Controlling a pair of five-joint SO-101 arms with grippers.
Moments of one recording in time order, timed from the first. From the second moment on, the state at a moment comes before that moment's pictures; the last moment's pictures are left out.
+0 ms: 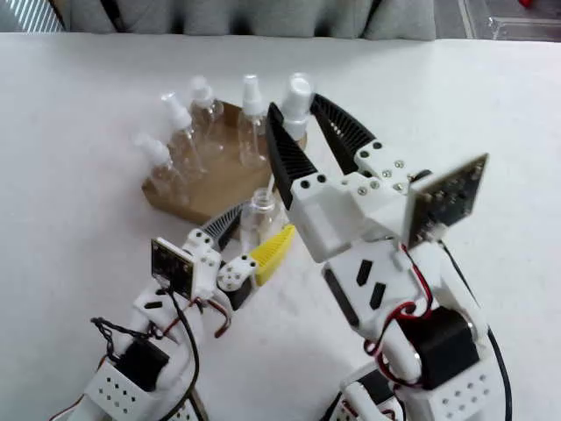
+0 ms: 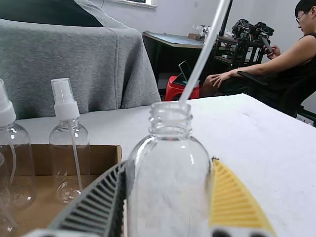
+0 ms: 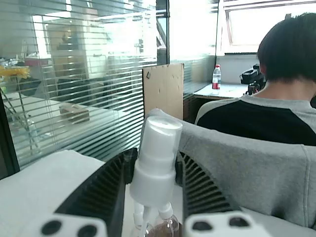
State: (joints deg) left arm 28.1 -99.6 97.3 16.8 9.8; right arm -31.8 -61.1 27.1 36.8 -1.7
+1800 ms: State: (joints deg) left arm 28.3 -99.5 97.3 16.9 9.8; right arm -30.4 -46.4 27.0 49.7 -1.9
